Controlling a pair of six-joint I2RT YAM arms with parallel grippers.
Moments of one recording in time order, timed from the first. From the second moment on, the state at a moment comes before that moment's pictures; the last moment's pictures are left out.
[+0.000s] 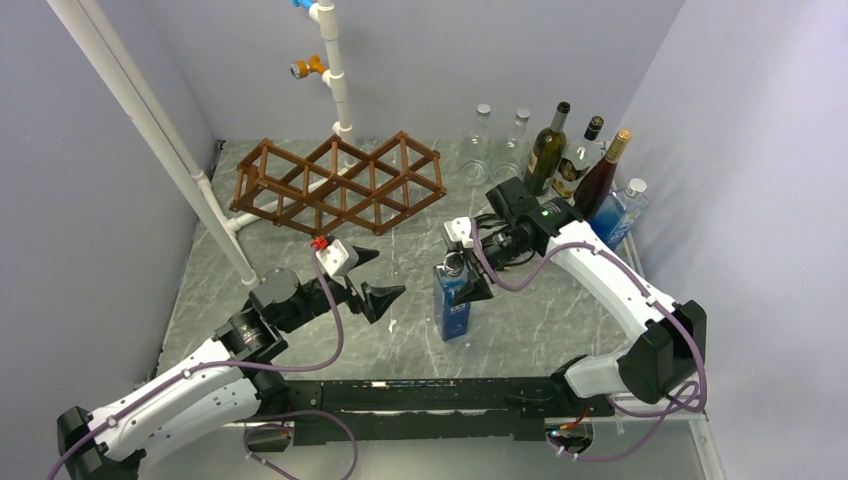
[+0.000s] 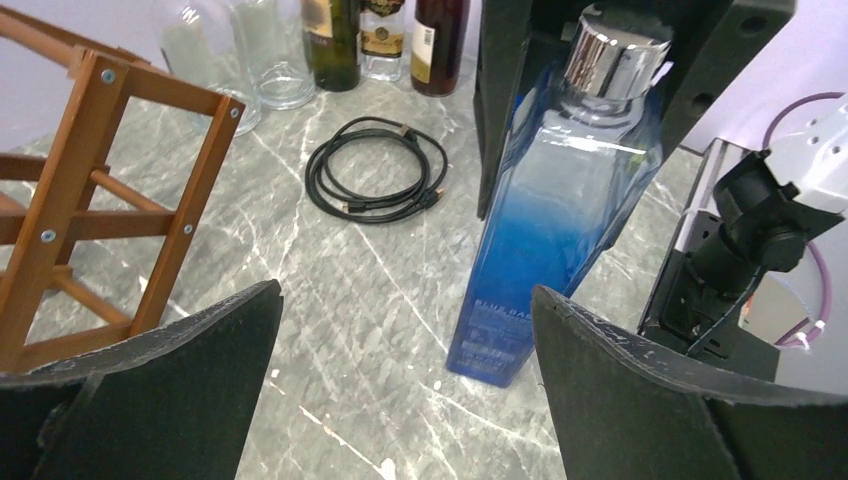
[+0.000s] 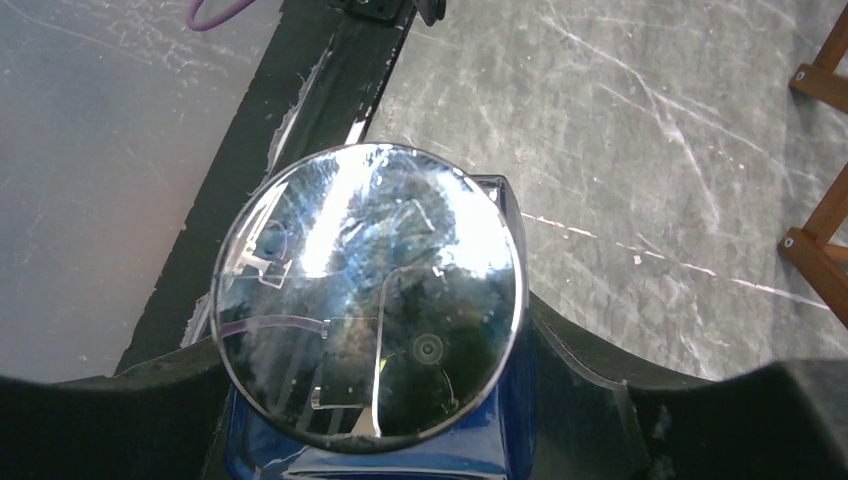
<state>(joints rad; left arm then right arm) -0.85 0.63 0.53 0.12 0.13 -0.10 0.53 1.35 1.22 -1.02 -1.10 -1.10</state>
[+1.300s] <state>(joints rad) -0.85 0.60 0.44 0.13 -0.02 -0.14 0.22 1.32 1.35 -1.14 -1.09 -1.03</state>
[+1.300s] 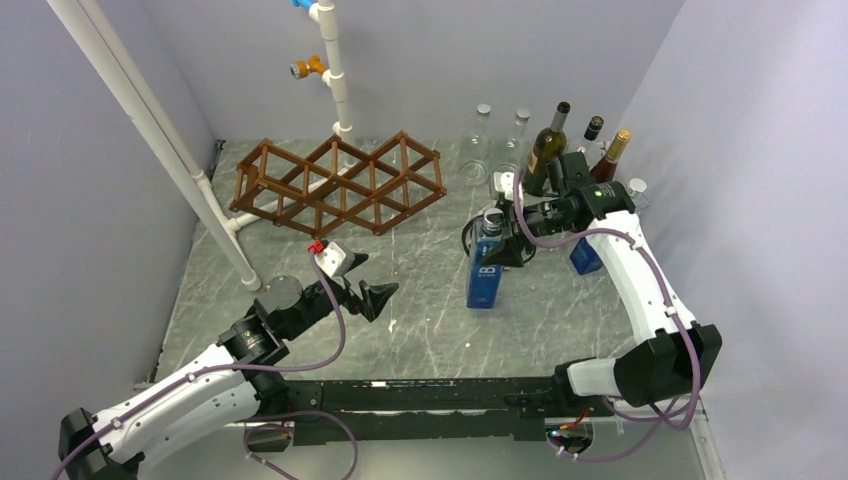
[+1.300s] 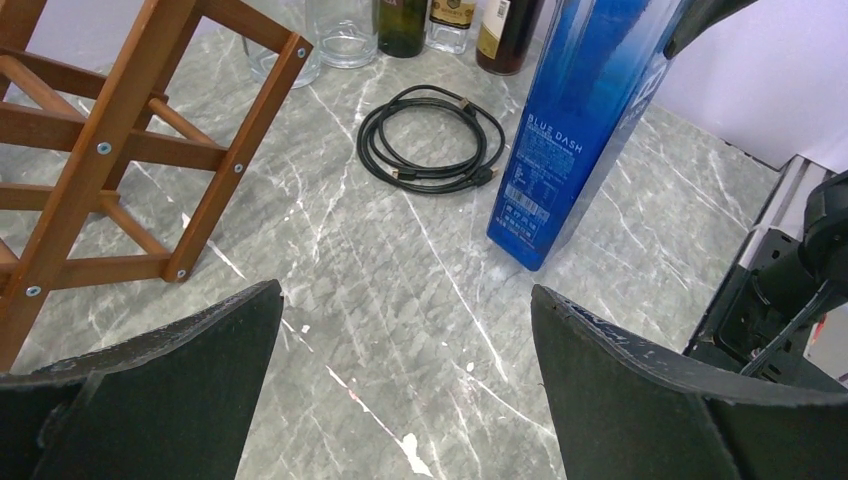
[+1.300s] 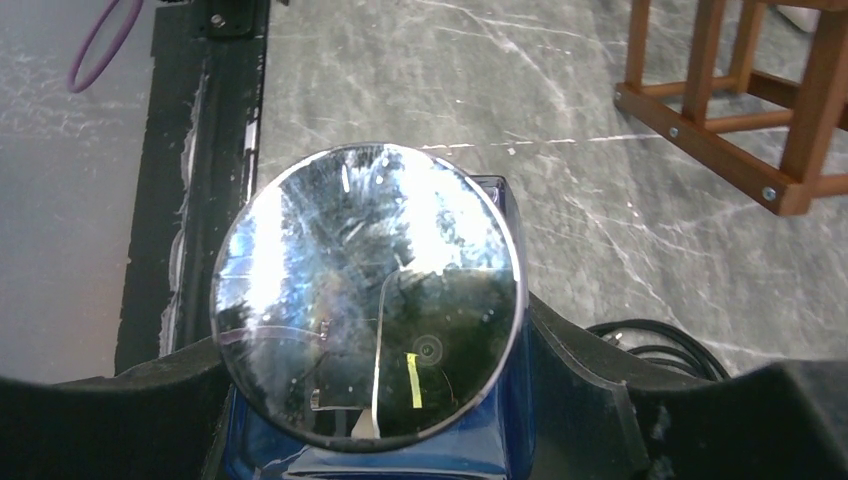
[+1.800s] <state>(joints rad) -0.85 0.60 0.43 0.14 -0.04 -0.14 0.11 1.32 1.39 -0.89 -0.96 -0.73</state>
